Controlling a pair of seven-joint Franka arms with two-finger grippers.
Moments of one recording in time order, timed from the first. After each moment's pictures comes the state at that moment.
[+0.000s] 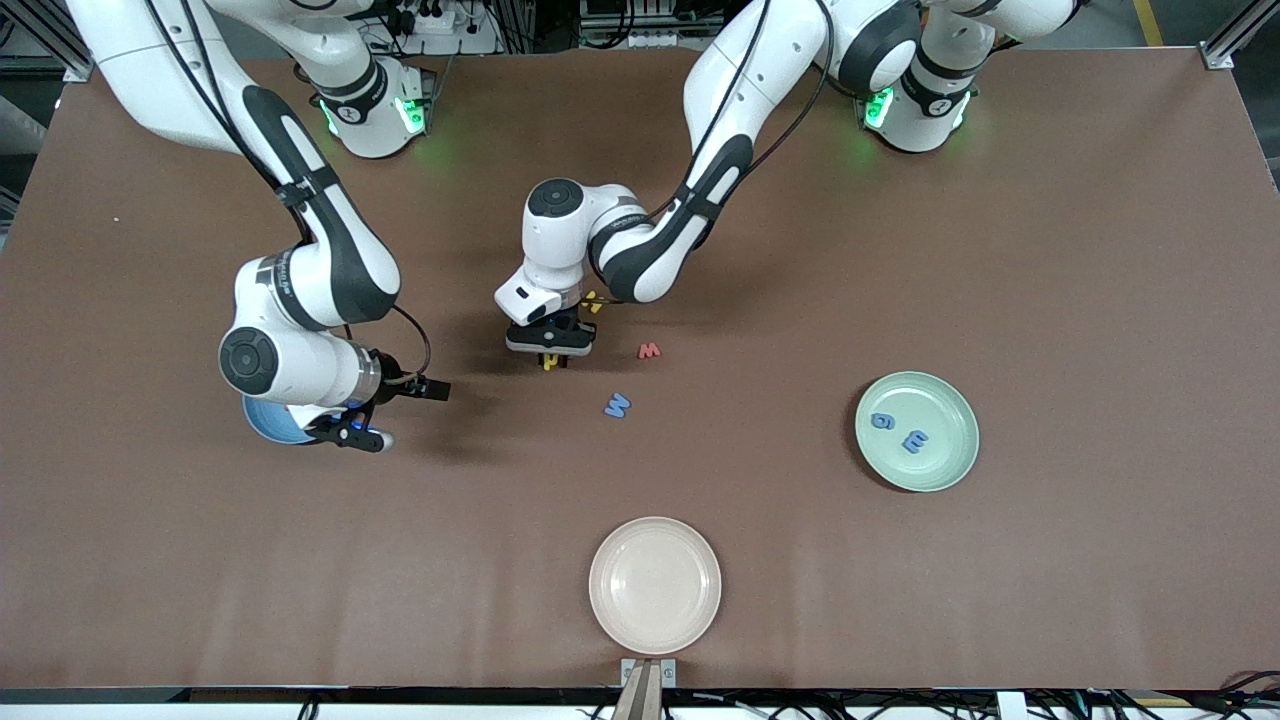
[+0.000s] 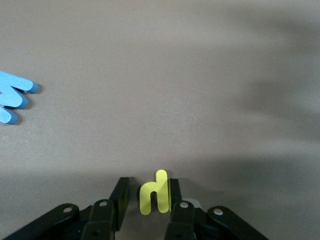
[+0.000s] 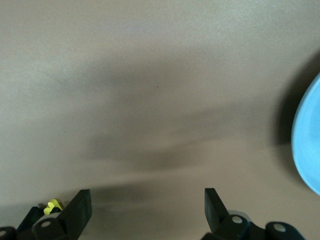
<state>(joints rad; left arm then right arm) -1.02 1.10 0.04 -1.10 0.18 2.48 -1.10 0.04 0.48 0.20 -1.87 0.13 2.16 0.42</state>
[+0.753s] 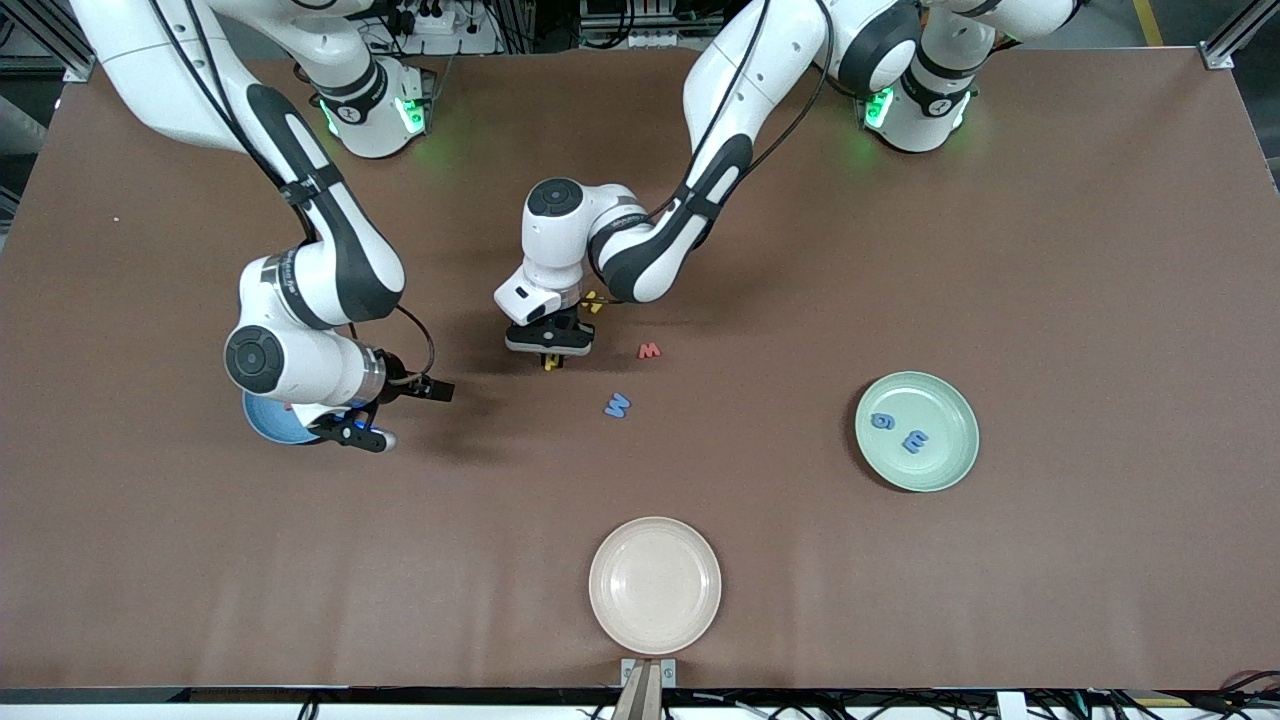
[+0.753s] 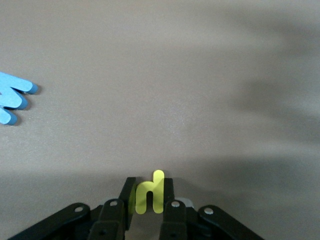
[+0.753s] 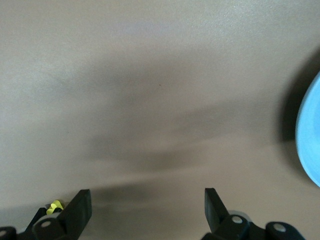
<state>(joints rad) -1.02 1.10 0.04 -1.10 0.18 2.48 -1.10 0.05 0.48 0.21 -1.87 0.13 2.16 0.43</state>
